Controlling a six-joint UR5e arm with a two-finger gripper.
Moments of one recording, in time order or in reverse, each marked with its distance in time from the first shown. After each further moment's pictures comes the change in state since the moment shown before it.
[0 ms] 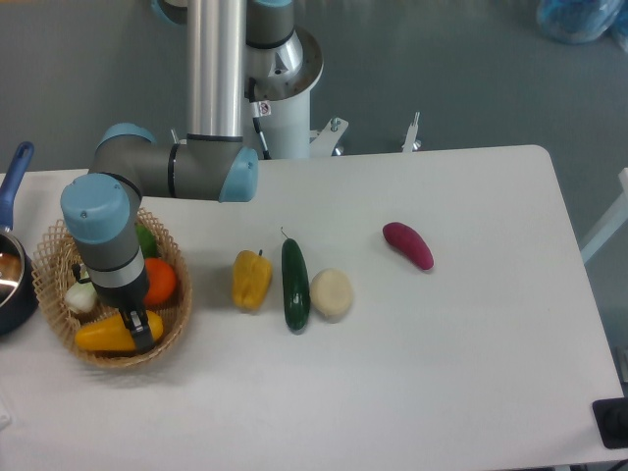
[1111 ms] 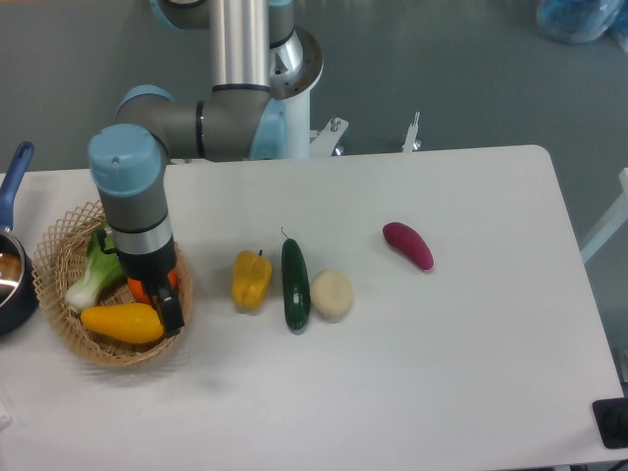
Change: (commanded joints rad) arm 0.019 0.057 -0.066 -0.002 0.012 0.034
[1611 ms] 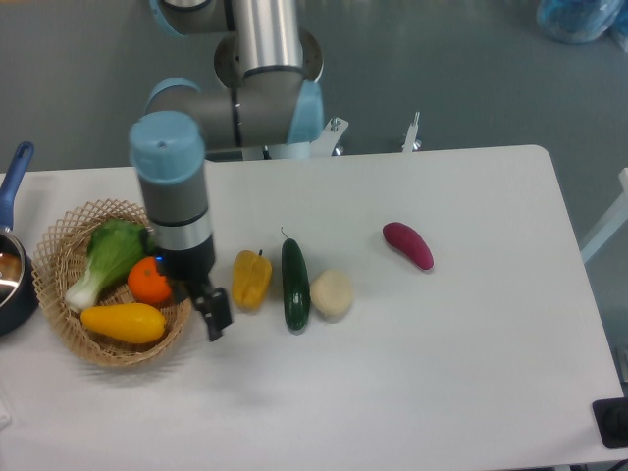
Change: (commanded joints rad) arm 0.098 0.064 0.019 0.000 -0.003 0.003
